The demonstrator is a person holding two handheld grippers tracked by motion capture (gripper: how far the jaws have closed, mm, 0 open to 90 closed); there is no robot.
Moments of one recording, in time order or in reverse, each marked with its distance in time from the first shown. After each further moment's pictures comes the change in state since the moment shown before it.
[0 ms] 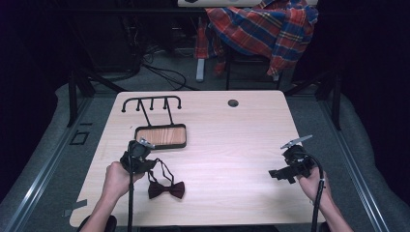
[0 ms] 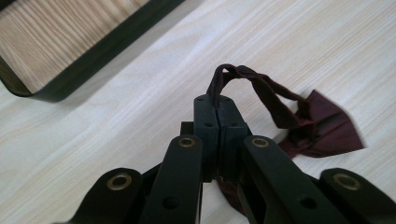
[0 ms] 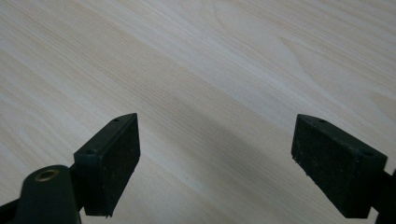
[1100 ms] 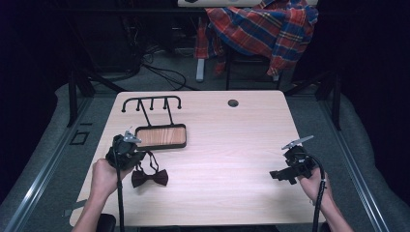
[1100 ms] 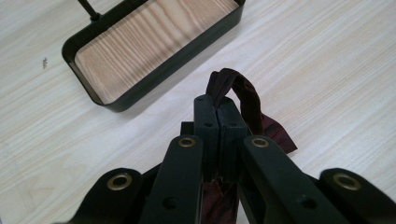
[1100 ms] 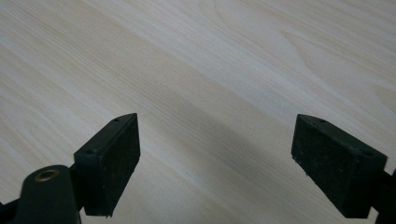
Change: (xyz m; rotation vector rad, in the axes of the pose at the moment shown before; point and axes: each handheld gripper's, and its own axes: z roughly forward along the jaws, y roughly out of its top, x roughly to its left) left arm 0.017 -0.007 -0.031 -0.110 0.091 -0.003; right arm -0.003 -0.003 0.000 0.012 0.019 0.007
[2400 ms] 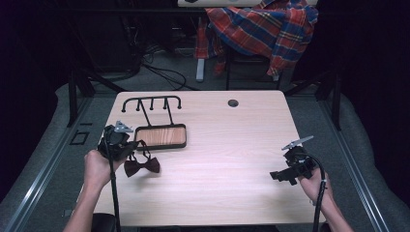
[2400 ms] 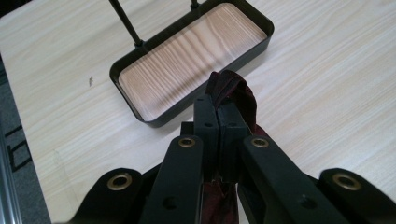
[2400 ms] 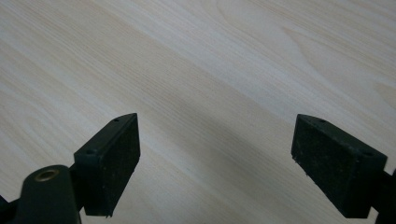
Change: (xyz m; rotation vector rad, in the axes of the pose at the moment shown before) left arm 0.020 0.013 -0.018 -0.060 0.061 -0.020; right arm 0.002 -0.001 -0.001 0.004 -0.005 0.001
